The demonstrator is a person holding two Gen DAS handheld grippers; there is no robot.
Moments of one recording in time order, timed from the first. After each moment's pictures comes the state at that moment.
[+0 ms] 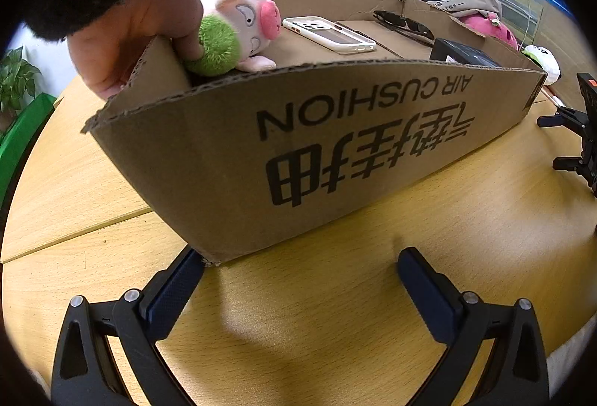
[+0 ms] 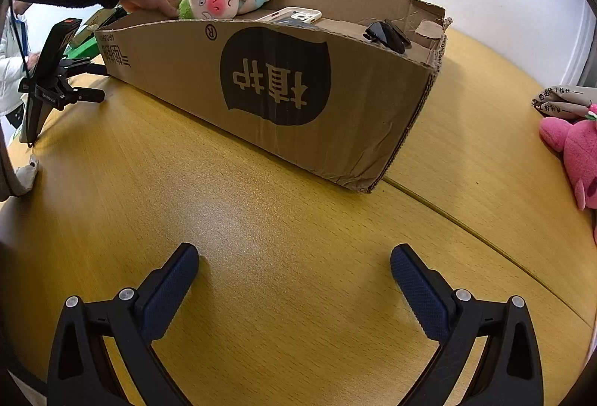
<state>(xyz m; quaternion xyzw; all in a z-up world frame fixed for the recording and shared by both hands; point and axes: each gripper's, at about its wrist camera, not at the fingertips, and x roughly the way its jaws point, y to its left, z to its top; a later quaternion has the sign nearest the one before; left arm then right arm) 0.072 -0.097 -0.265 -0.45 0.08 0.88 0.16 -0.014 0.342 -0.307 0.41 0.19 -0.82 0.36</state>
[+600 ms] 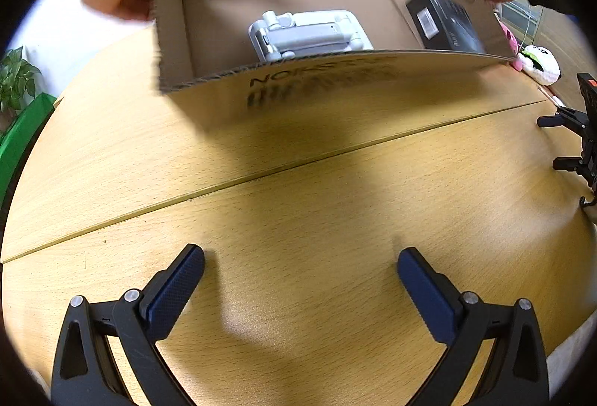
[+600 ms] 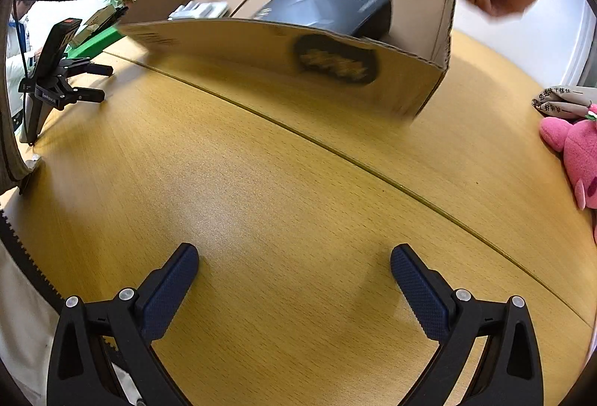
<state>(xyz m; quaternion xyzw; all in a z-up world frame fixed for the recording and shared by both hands) 0.070 -0.092 -0.268 -0.45 0.08 0.88 0.16 -0.012 0.338 -0.311 0.41 0.19 -0.82 0.36</state>
